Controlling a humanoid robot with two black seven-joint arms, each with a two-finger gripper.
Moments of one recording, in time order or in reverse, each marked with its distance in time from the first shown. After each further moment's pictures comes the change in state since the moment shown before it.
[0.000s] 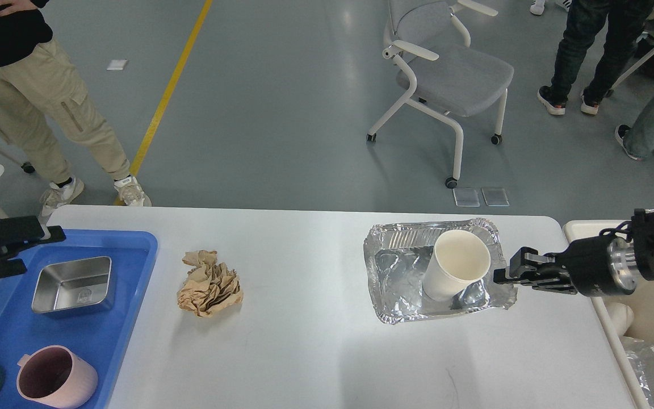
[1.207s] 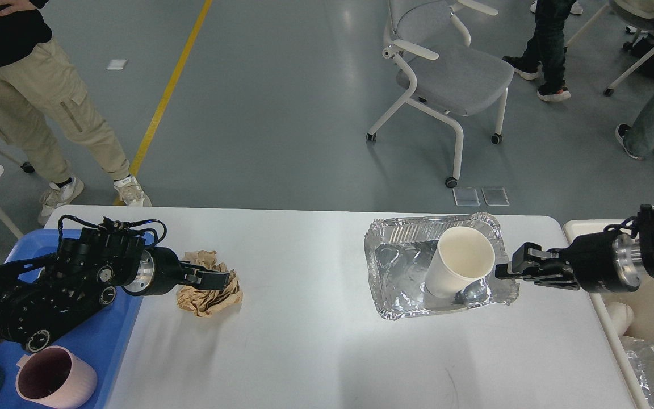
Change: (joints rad) left arm -0.207 -0.923 0.129 0.559 1.008 -0.081 -0.047; right arm -0.005 -0.021 0.024 0.021 0.001 -0.002 0.001
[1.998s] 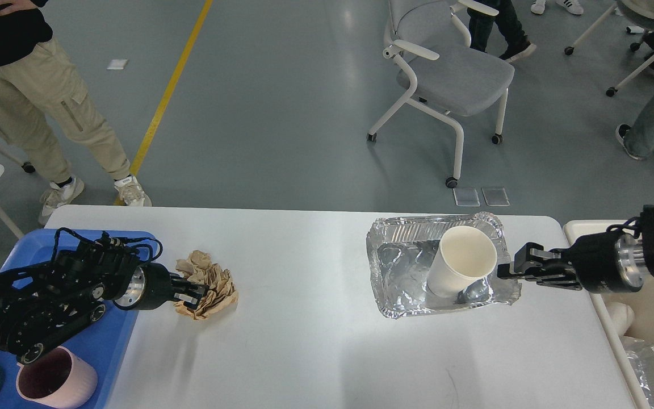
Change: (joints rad) left arm -0.017 0.011 0.121 0.089 0.118 0.075 -0.175; right arm -0.003 -0.008 -0.001 0.005 0.000 -0.004 -0.001
